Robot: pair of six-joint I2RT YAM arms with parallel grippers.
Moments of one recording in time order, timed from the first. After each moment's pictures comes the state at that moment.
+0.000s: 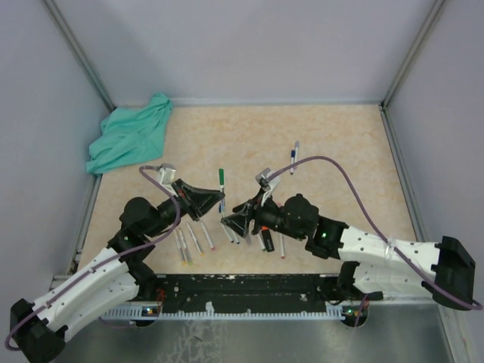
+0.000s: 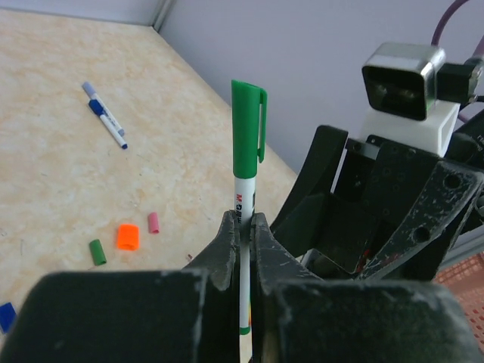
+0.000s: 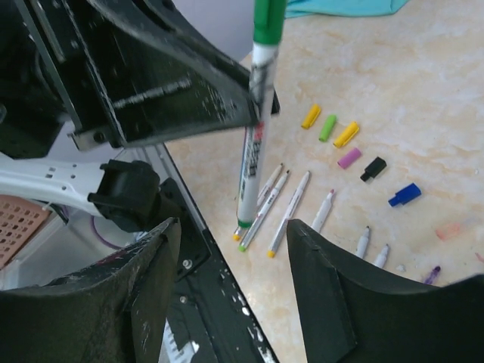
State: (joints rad) left arm -0.72 0.64 0.44 0.35 0.22 -0.62; right arm 1.13 0.97 0.60 0.27 0.02 0.52
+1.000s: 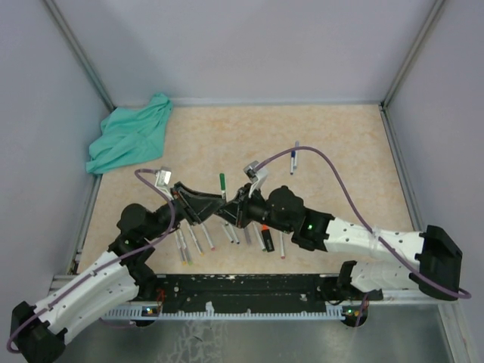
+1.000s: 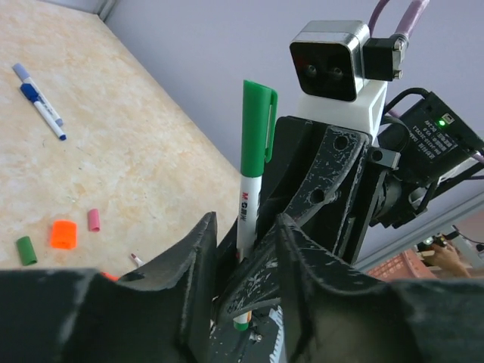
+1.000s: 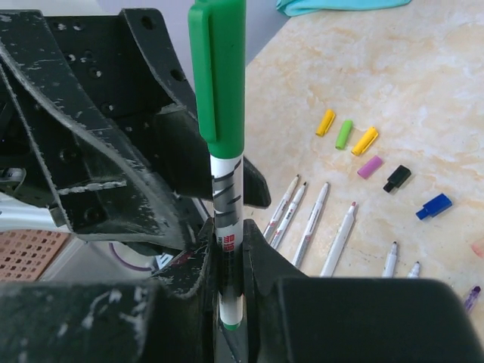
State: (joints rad) left arm -0.71 0.61 0.36 0.47 0.30 -0.81; right arm 1.13 1.14 0.75 0.27 0.04 0.60
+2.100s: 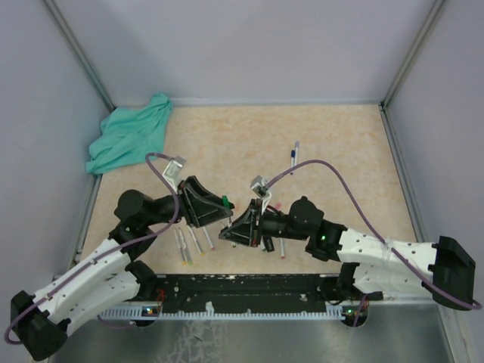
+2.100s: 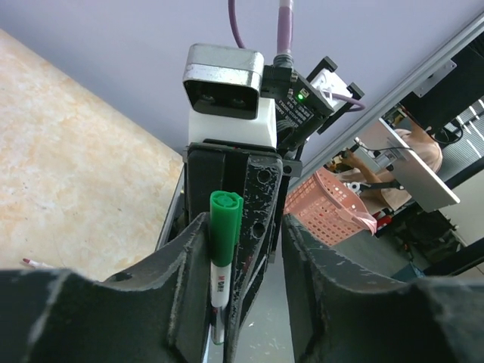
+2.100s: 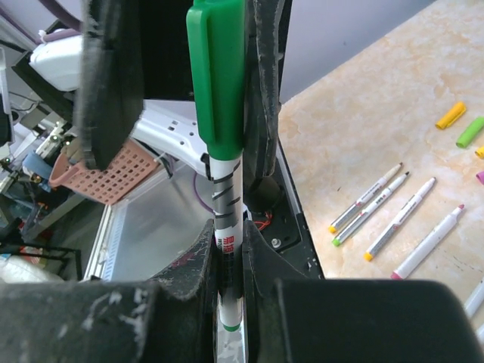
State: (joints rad) left arm -0.70 0.74 0.54 0.51 0.66 -0.92; right arm 1.14 0.99 0.57 0.46 -0.30 0.61
